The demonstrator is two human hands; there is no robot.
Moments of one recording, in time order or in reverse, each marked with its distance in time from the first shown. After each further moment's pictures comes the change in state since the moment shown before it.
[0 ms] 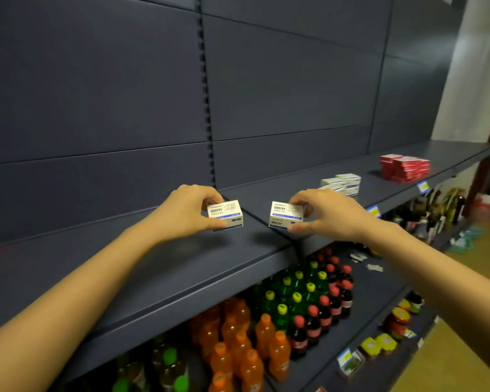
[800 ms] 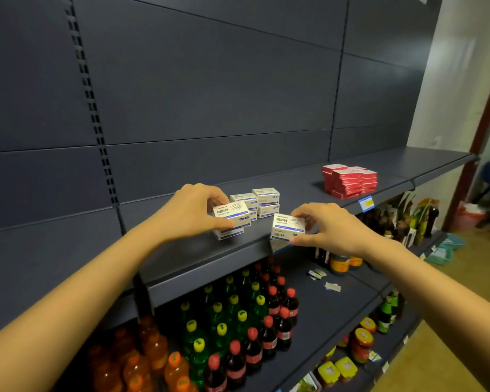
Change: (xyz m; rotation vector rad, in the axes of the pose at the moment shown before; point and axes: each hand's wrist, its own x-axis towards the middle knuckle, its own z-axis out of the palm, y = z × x) left_hand 0.183 0.146 0.138 -0.042 0.023 0.021; right_hand 0.000 0.264 -0.029 0.081 -0.048 0.042
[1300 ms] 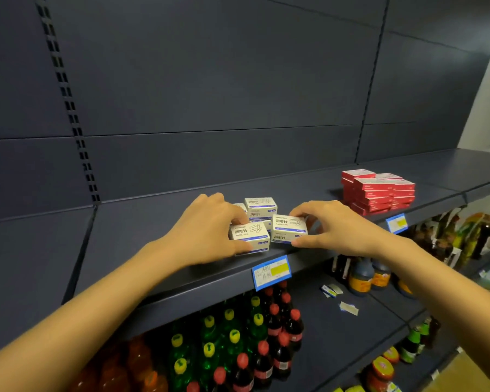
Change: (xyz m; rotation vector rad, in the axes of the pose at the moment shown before) left_hand 0.068 0.016 0.065 0.391 0.027 0.036; right_hand 0.087 0.077 0.001 0.059 -0.112 -0.221
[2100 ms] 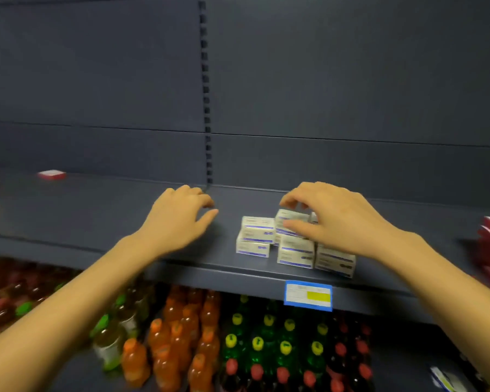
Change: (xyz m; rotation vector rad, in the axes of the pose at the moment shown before) left_hand -0.076 -0.008 -0.039 0.399 0.071 -0.689; right_hand 0.068 -0.041 -0.008 -0.066 0.149 -0.699
